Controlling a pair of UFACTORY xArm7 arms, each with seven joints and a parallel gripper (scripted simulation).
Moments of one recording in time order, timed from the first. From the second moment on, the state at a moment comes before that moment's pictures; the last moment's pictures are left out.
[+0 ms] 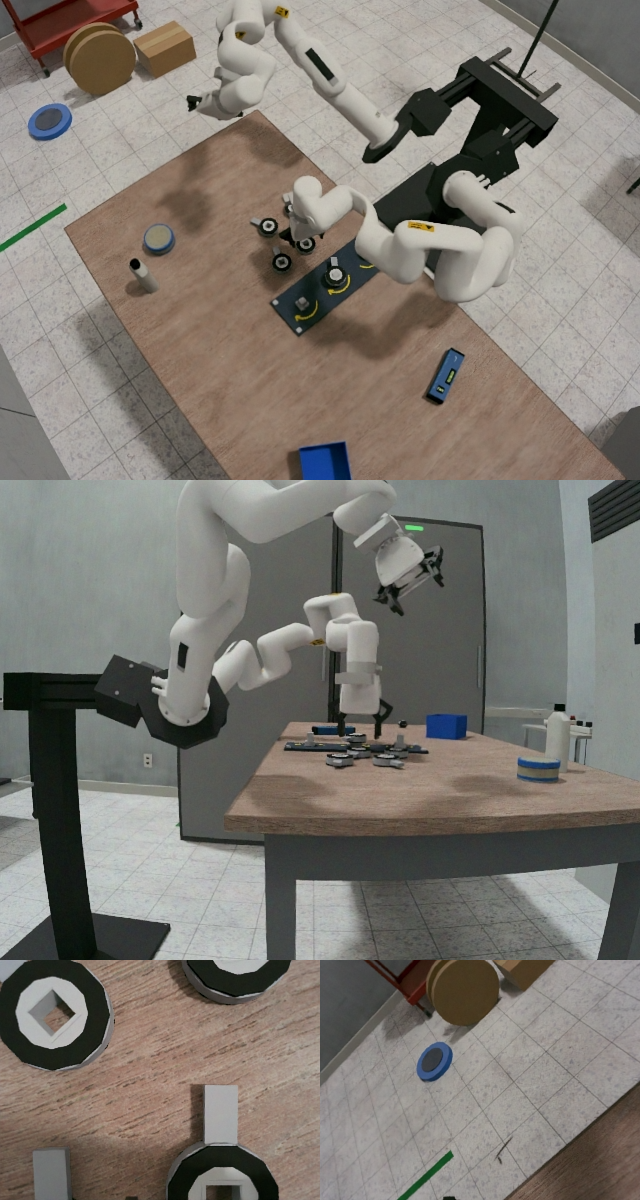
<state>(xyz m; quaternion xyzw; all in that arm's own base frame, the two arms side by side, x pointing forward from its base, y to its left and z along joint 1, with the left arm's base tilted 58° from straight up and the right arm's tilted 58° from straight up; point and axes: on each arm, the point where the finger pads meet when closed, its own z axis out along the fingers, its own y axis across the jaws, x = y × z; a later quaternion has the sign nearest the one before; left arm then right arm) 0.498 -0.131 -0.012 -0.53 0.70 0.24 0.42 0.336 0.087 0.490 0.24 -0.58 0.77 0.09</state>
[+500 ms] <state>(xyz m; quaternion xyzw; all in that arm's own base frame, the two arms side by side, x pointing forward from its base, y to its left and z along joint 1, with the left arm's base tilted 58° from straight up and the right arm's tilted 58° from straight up) 0.500 -0.125 -0.016 -0.53 0.70 0.24 0.42 0.336 0.087 0.490 0.24 -0.58 0.77 0.09</state>
